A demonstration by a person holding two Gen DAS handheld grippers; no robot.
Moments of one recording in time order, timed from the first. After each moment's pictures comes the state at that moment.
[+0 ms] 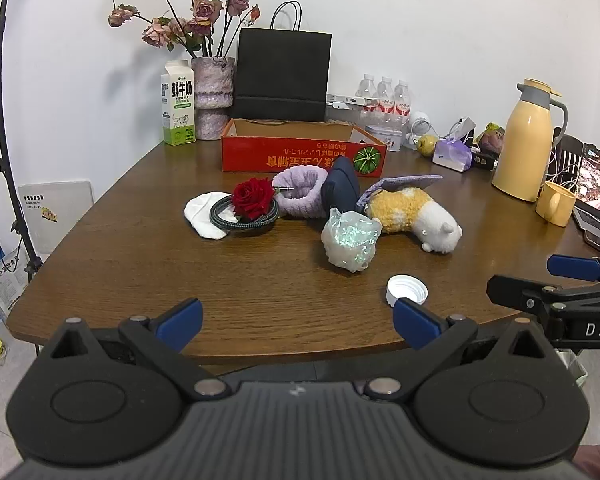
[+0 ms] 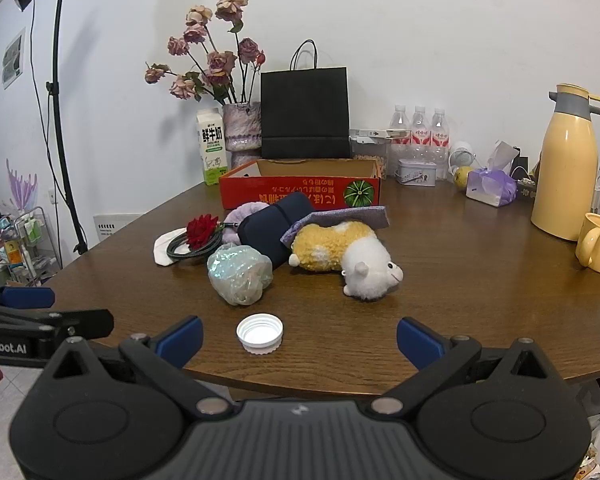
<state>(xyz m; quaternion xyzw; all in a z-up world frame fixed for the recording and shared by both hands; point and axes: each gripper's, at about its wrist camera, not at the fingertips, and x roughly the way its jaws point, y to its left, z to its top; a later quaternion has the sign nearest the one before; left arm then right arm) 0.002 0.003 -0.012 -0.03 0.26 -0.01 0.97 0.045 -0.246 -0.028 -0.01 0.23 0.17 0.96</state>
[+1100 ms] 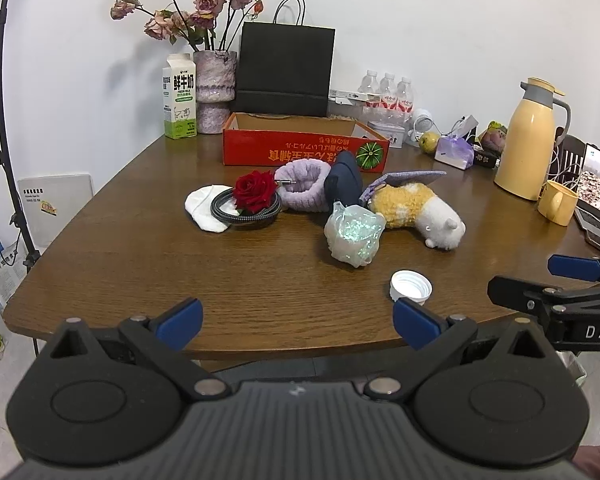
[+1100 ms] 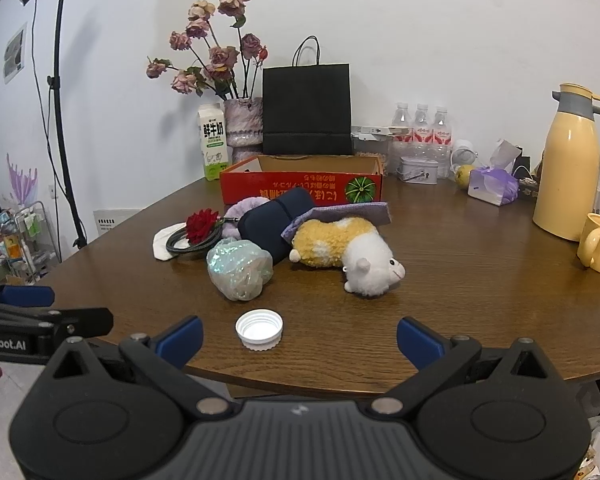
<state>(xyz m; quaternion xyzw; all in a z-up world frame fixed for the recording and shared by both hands) 0.001 0.005 -0.018 -0.03 0.27 -0.01 0.96 0.044 -0.243 -0.032 -0.02 0.23 0.17 0.96</state>
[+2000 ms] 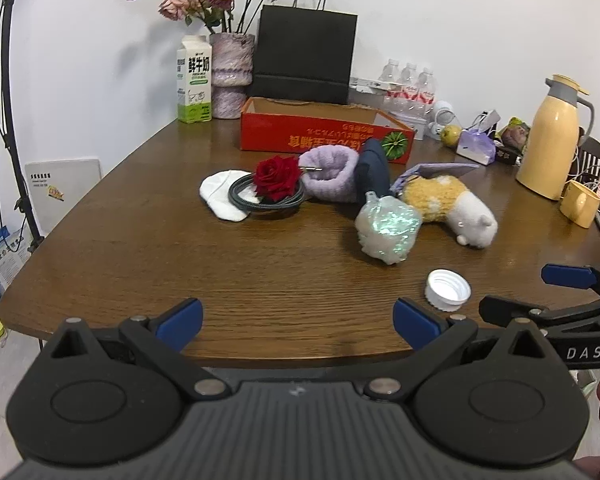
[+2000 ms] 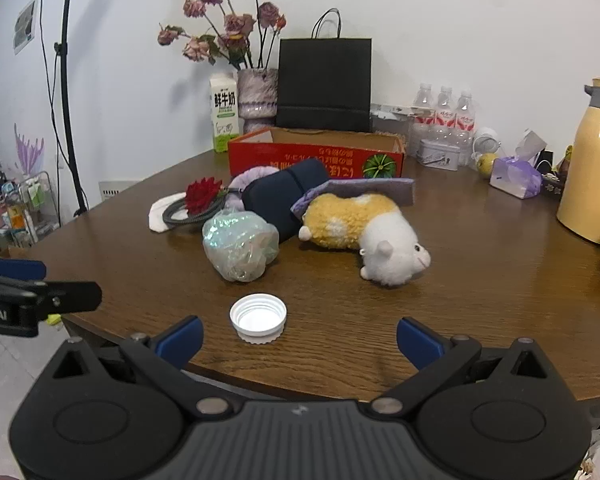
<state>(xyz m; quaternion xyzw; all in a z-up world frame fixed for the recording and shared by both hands) 0.030 0.026 -0.035 -0.05 0.28 0.01 0.96 0.087 -0.223 -0.059 -0.05 0.27 0.20 0.94</state>
